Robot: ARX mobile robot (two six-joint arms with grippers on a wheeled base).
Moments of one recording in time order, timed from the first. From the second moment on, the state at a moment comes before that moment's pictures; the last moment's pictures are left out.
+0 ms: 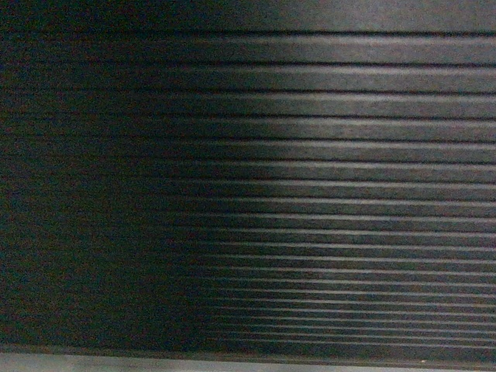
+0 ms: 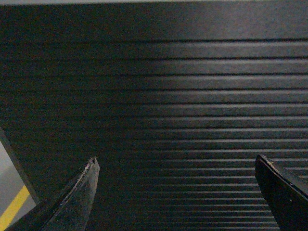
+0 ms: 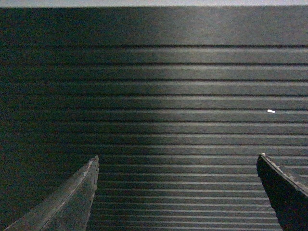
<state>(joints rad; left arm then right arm) 0.00 0.01 0.01 0.00 0.00 0.00 0.00 0.00 0.01 0.00 0.00 0.00</state>
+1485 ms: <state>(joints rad) 0.00 0.01 0.01 -0.01 0.00 0.00 0.00 0.00 0.01 -0.01 0.00 0.00</state>
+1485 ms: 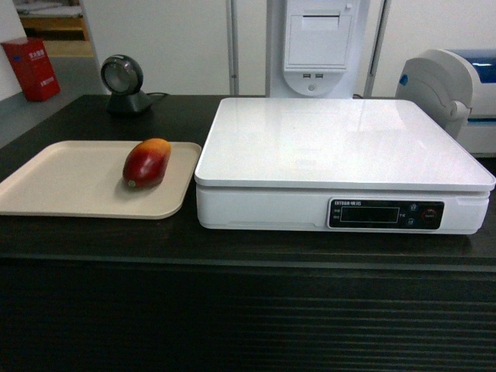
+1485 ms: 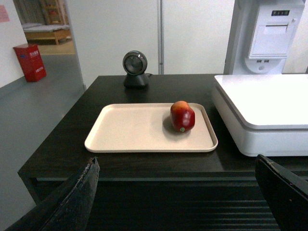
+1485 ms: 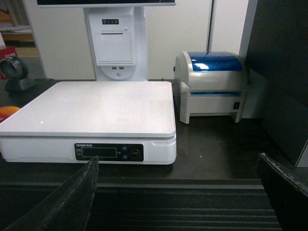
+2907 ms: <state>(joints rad) -0.29 0.49 0.20 0.20 -0.55 -0.12 0.00 0.00 0.01 0.00 0.00 0.00</state>
